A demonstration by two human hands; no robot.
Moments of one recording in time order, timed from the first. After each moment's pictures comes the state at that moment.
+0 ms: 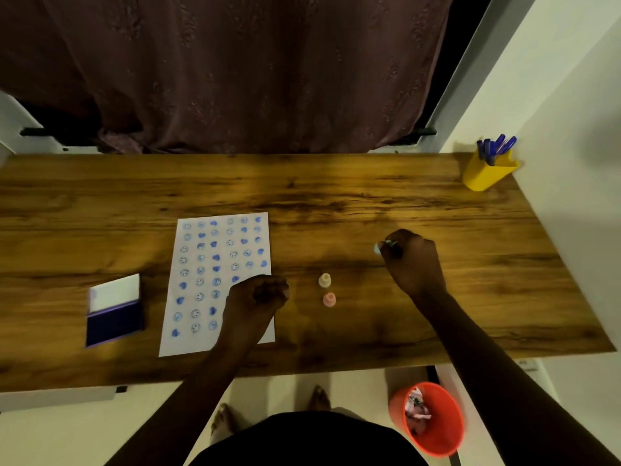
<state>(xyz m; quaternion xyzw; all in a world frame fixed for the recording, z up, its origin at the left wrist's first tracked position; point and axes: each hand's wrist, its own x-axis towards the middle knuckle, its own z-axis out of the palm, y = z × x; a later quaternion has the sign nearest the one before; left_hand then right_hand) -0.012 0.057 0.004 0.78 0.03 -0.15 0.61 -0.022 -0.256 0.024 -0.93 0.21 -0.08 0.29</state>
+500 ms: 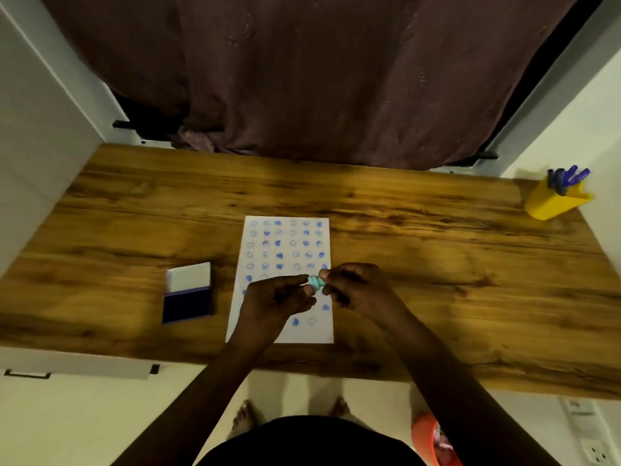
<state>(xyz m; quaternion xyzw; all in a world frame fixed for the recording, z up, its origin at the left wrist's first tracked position) -0.009 0.142 0.034 0.63 0.05 -0.17 0.76 -0.011 -0.051 0.064 -0.71 0.19 0.15 0.66</state>
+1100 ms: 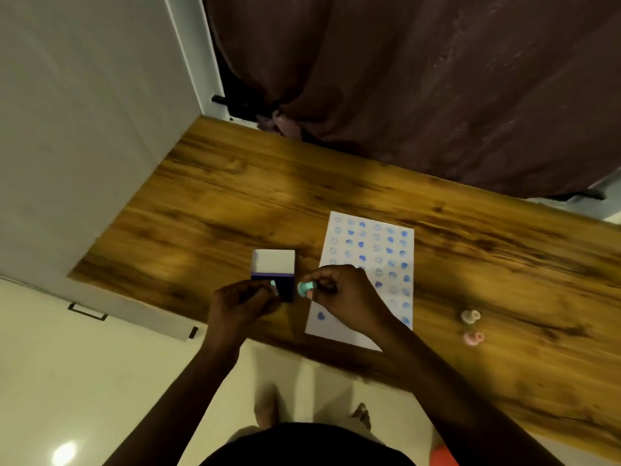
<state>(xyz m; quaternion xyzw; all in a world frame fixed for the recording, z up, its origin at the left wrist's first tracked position) -0.027 0.332 0.016 0.67 0.16 -0.04 0.72 0.025 0.119 0.039 -0.88 -0.07 0.16 0.45</state>
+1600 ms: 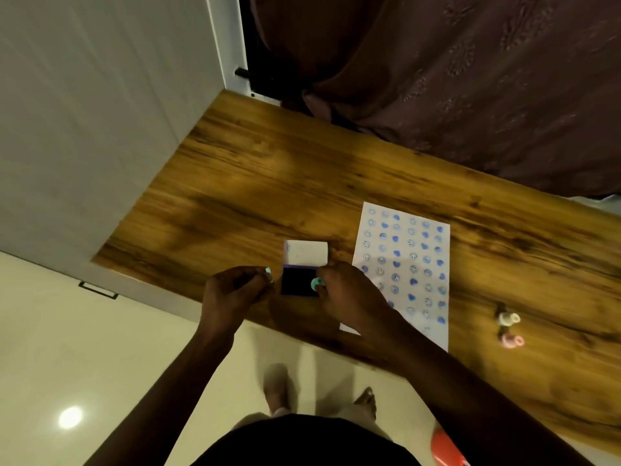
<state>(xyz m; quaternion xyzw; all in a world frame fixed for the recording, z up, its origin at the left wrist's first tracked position) -0.015 0.405 0.003 0.67 0.18 -0.01 0.72 0.039 0.190 0.006 -0.96 -0.17 0.15 0.13</state>
